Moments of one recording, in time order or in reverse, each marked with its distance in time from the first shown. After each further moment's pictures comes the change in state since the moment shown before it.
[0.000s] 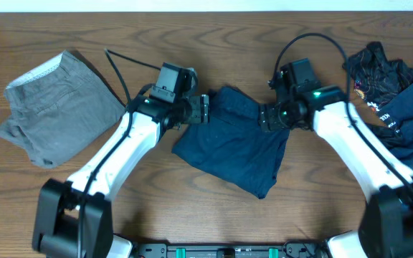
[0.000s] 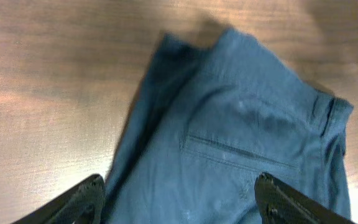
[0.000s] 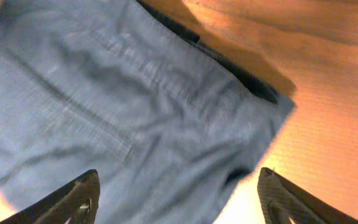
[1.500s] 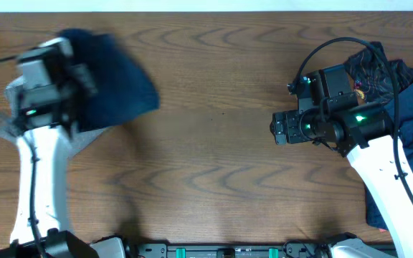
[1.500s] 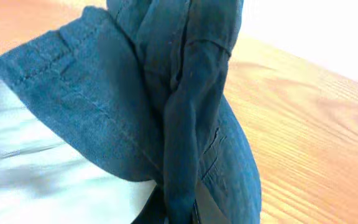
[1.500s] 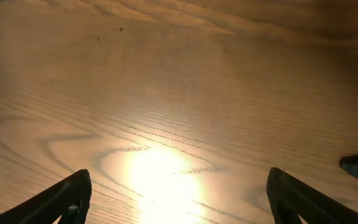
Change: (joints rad) left arm 0.661 -0.234 0.030 0.027 -0.122 0.155; right arm 0.000 -0.270 0.034 -0.218 0.013 -0.003
